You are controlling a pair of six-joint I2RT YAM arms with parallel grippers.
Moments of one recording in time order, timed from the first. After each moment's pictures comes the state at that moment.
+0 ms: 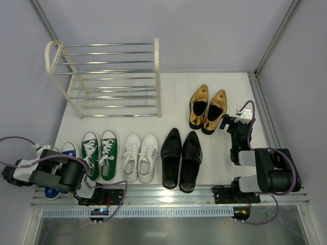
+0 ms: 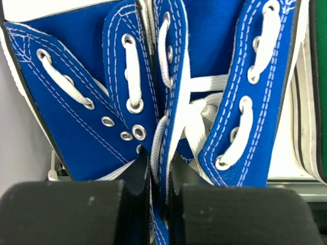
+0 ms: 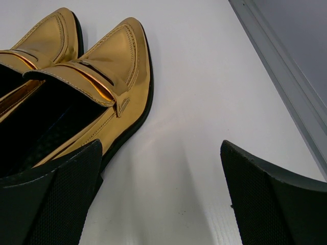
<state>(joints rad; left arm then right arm) 1.40 1.43 0.78 -0.83 0.58 1.29 0.00 1.37 0.20 1.05 0.18 0.02</state>
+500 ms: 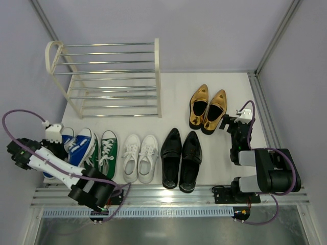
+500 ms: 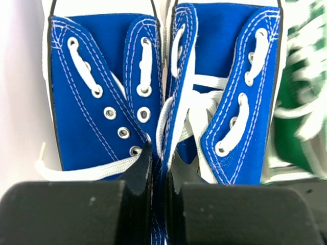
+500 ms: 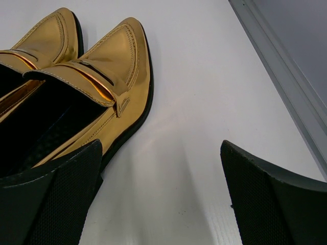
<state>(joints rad) 1.16 1.08 0.96 -1.17 0.62 1.18 0.00 1.37 0.20 1.05 0.18 0.02</state>
